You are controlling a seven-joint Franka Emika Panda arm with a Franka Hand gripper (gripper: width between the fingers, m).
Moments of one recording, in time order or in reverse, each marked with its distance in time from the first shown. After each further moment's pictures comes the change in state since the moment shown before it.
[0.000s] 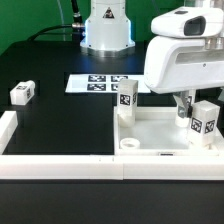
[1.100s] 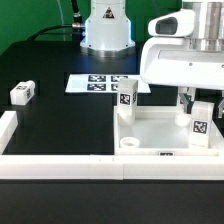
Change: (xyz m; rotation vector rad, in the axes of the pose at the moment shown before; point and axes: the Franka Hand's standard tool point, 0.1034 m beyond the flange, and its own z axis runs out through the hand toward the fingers) arm -0.001 -0.002 0.002 0.027 -0.012 0.946
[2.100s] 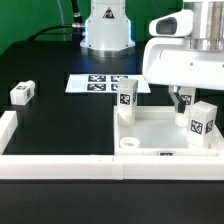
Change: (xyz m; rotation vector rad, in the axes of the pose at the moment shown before) arm 0.002 -0.002 0.000 0.015 0.014 -0.209
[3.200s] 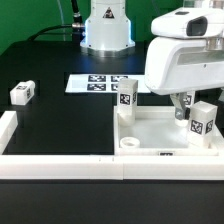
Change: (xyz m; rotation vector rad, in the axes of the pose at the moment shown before) arm 0.003 0.004 -0.001 -0.037 0.003 -0.832
